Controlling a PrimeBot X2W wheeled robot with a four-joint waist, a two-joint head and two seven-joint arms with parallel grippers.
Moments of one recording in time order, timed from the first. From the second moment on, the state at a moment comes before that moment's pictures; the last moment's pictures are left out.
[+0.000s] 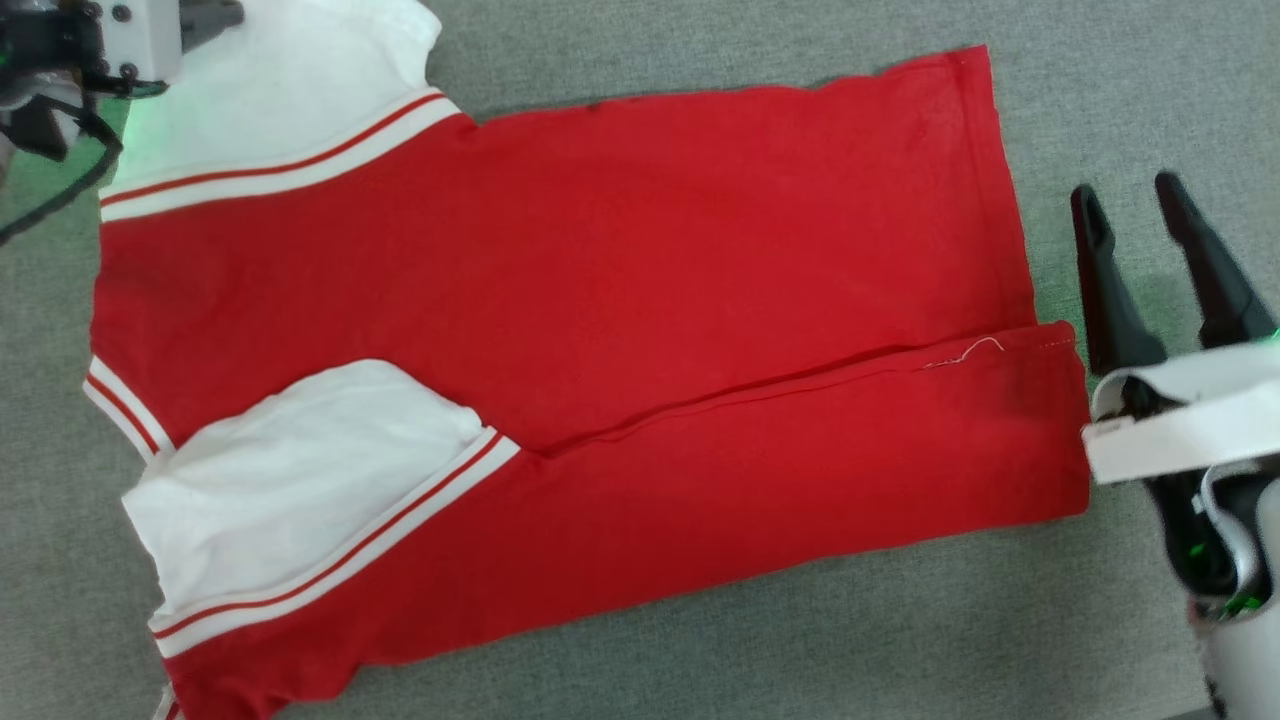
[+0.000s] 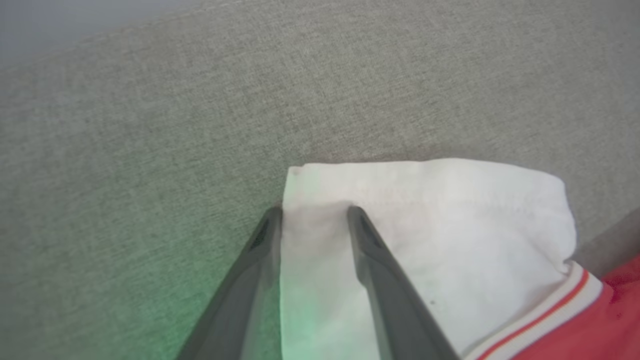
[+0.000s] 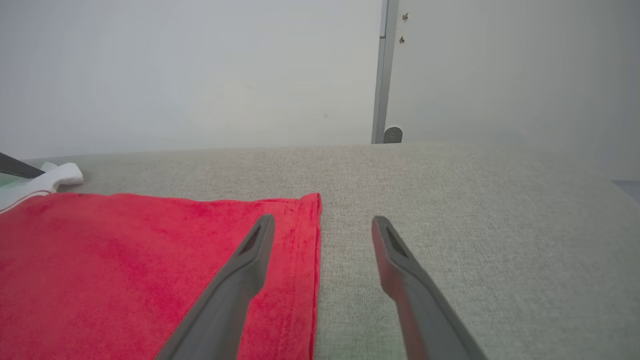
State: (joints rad) left arm -1.47 0.57 -0.79 0.87 -0.97 -0.13 0.83; right arm -0.41 -0.26 0.10 0.05 0.48 0.13 -0.15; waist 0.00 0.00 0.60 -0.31
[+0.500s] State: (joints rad) left arm -1.47 0.52 -0.84 0.85 -1.01 -0.13 0.75; right arm -0.80 -0.55 0.37 0.16 0.54 0.13 0.45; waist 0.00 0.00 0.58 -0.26
